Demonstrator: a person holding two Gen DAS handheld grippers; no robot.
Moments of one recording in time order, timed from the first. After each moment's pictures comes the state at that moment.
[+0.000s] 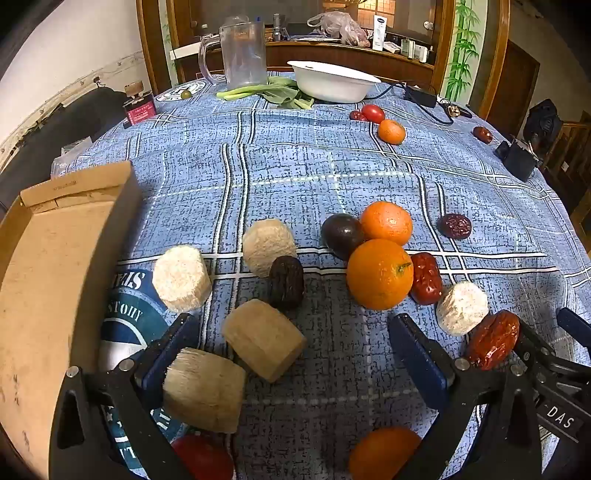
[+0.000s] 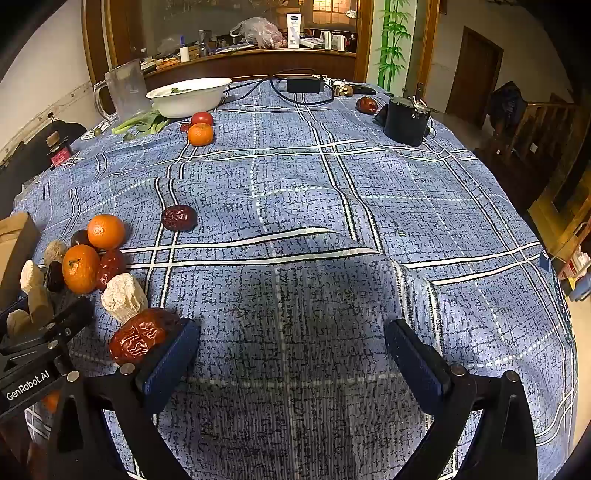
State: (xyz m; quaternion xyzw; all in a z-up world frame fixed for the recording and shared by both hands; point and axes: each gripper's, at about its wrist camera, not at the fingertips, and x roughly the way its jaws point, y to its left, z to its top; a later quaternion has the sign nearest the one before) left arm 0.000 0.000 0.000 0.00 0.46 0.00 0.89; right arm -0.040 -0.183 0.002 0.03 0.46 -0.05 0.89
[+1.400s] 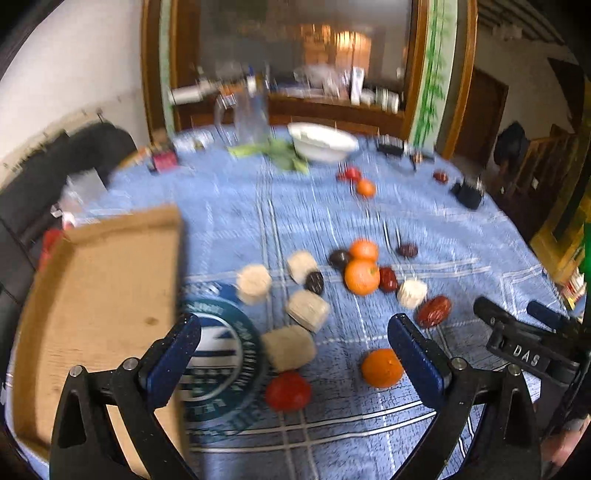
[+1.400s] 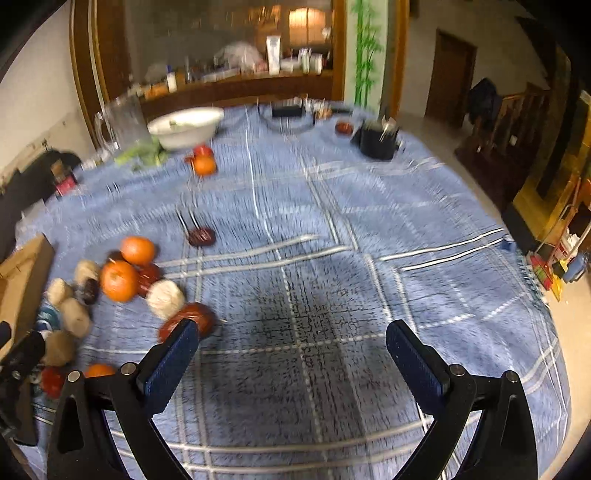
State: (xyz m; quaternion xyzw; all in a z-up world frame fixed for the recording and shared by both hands) left arm -0.093 0.049 0.080 -0.01 0.36 -0.04 0.93; right arm -0.094 -0.168 0.050 0.07 0.40 -0.09 0.91
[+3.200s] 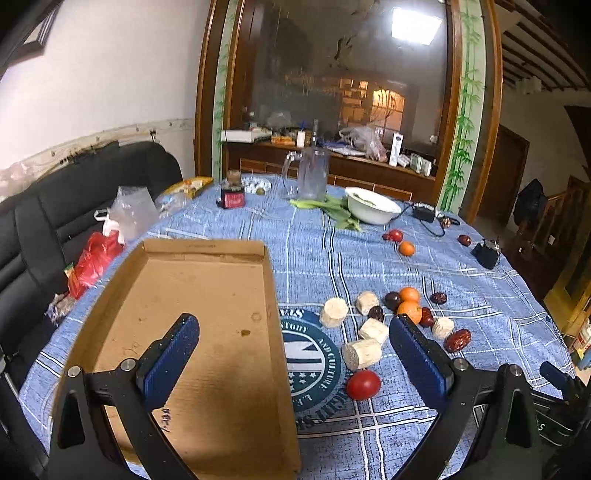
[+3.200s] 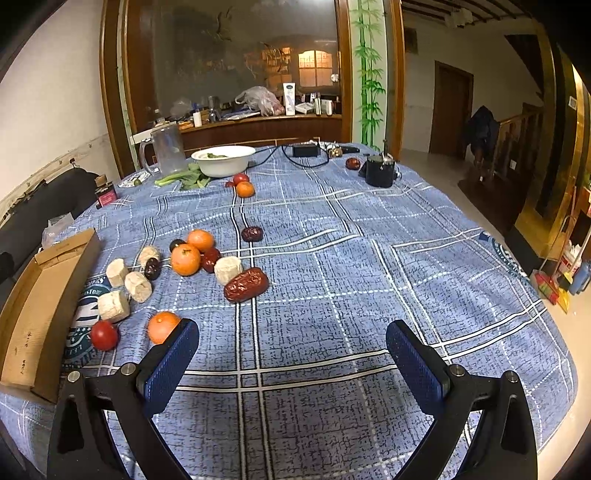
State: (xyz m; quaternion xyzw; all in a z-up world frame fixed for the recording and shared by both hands) left arm -0.141 0.118 0.100 -0.06 0.28 0.01 0.96; right arm -0.162 -0.133 0.053 0.06 0.35 -0.06 0.93
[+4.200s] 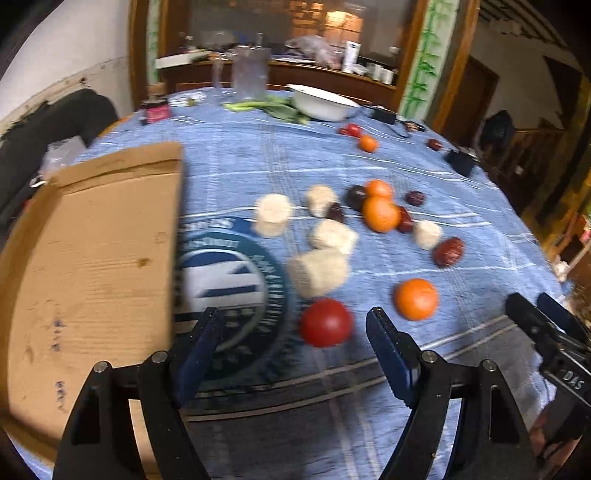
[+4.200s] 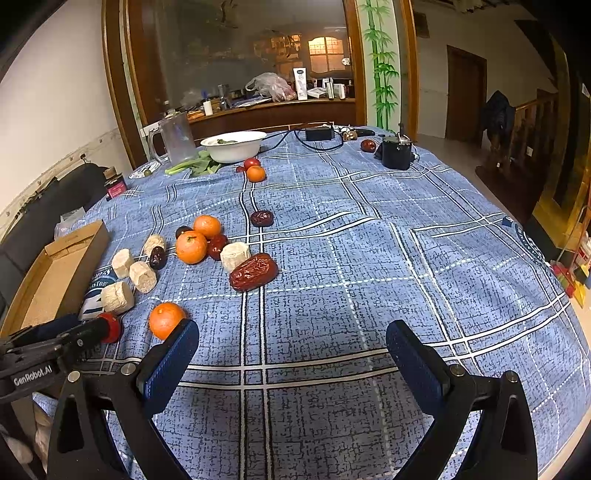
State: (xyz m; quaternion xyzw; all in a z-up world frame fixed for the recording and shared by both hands) left arm -0.095 0.088 0.031 -0.03 0.43 -0.09 0.90; right arm -0.154 -0.138 0.043 0.08 0.36 -0.03 0.93
